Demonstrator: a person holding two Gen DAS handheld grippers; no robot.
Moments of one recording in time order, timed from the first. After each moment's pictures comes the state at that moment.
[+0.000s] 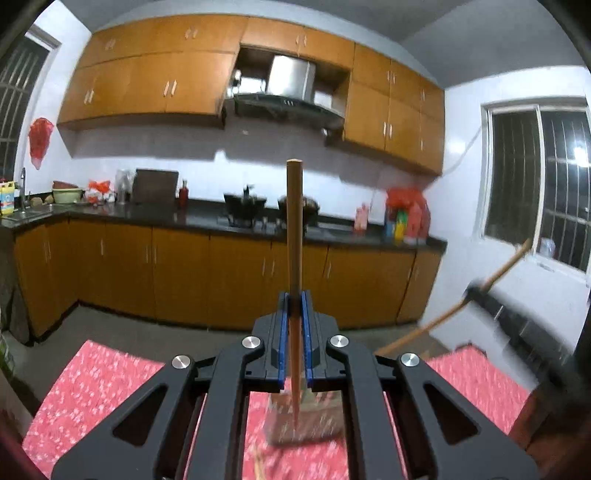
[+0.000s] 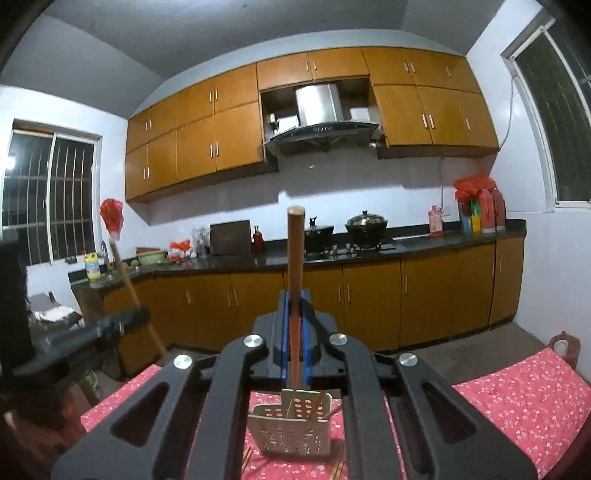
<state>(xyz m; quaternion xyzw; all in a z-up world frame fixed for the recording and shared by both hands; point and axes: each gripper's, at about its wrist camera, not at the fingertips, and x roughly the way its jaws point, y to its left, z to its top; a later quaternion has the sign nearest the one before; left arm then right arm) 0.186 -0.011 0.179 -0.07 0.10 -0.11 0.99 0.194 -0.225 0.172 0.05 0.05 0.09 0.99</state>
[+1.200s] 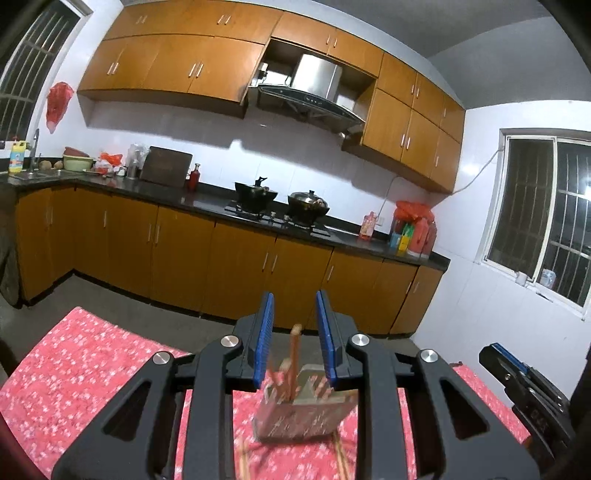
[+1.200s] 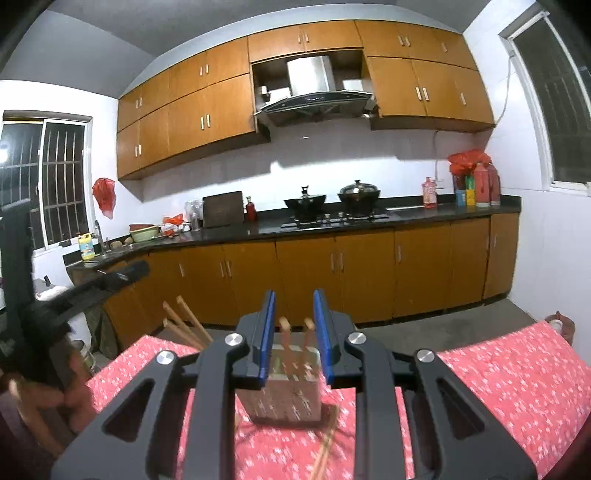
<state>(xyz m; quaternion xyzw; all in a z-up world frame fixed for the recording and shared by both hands) 0.173 0.012 0.136 -0.12 0.11 -0.10 0.98 0.165 -0.242 0.116 0.06 0.10 0.07 0.99</state>
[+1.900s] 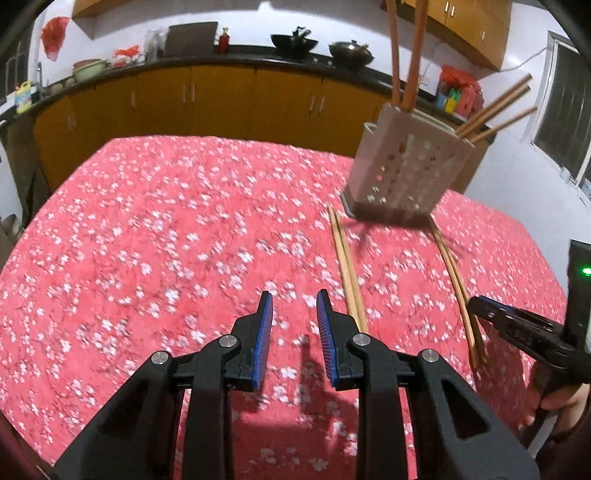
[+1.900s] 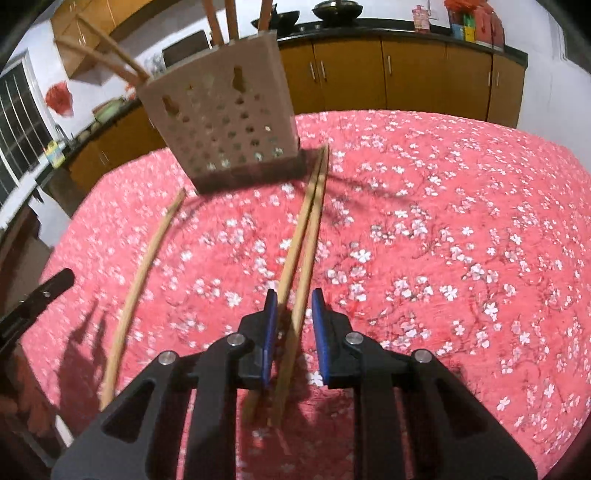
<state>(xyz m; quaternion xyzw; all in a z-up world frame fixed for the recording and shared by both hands) 0.156 0.033 -0.054 -0.07 0.39 -0.07 0.92 0.213 -0.226 -0.097 0.07 0.43 0.06 0.90</state>
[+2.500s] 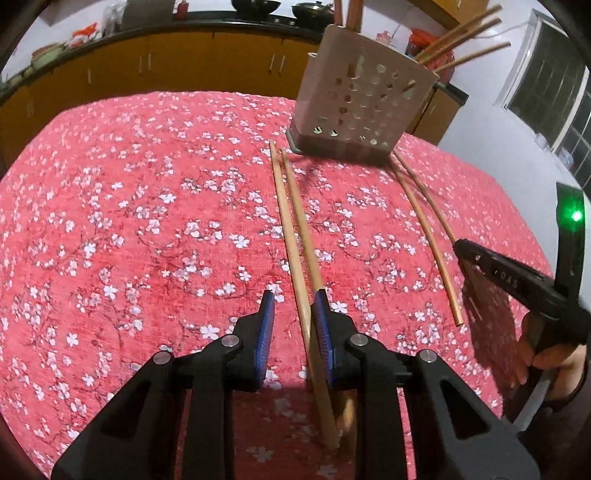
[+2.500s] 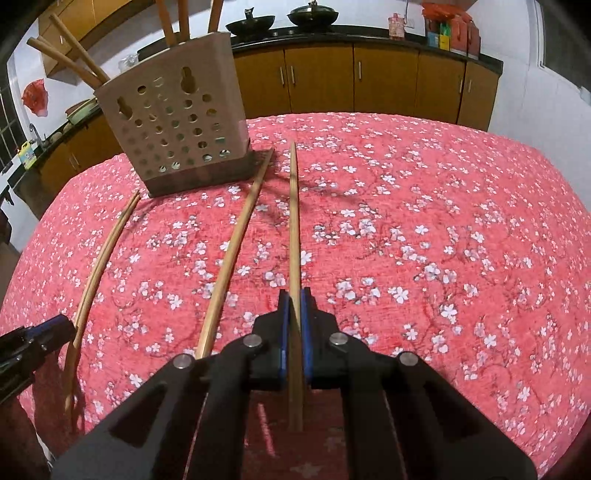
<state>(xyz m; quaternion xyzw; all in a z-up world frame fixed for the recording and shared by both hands) 0.155 -0.006 -0.089 -0.05 0.44 -0.14 0.88 0.209 -0.253 -0.098 0.06 0.41 0.00 0.91</state>
